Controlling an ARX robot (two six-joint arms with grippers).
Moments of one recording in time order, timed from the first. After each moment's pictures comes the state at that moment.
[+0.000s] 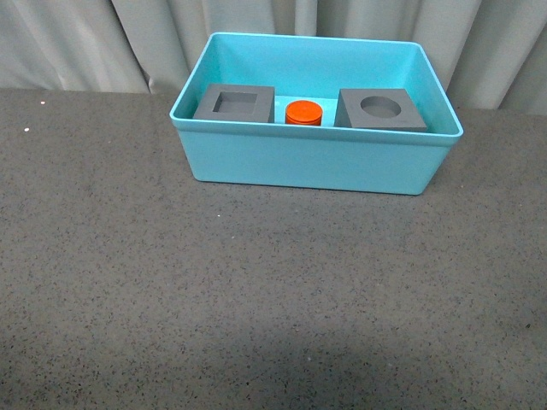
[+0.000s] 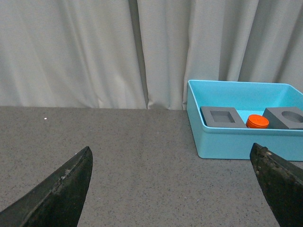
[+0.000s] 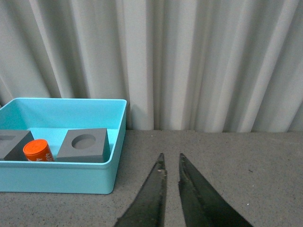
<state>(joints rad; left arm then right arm) 0.00 0.00 0.02 0.00 0.00 0.00 0.00 0.72 0.10 0.62 0.00 -0.01</state>
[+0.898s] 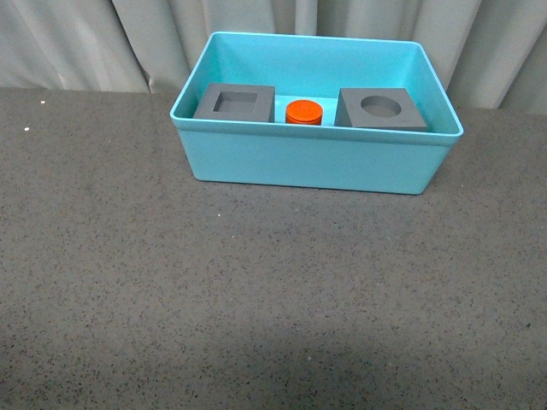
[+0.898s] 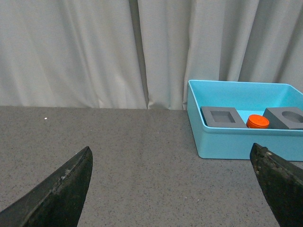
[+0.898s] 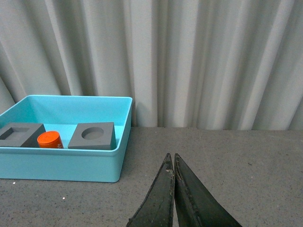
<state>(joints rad) 0.00 0.00 0.02 0.00 0.00 0.00 0.00 0.28 0.00 0.28 0.00 -0.01</state>
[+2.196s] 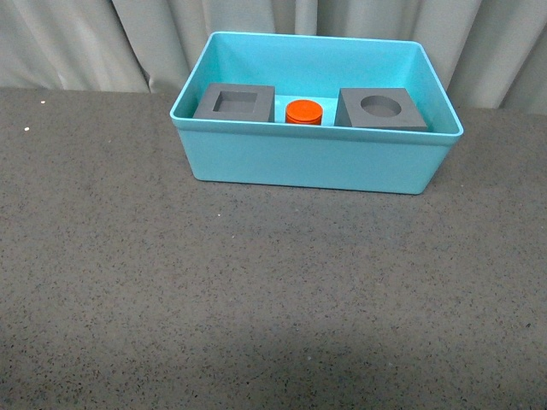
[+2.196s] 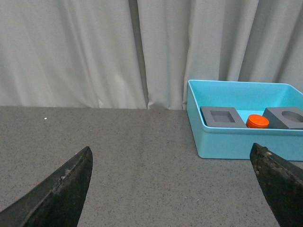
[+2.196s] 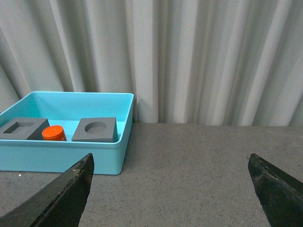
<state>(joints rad) 0.00 0.00 0.02 0.00 0.00 0.00 0.00 0.00 0.01 0.00 0.00 -0.01</state>
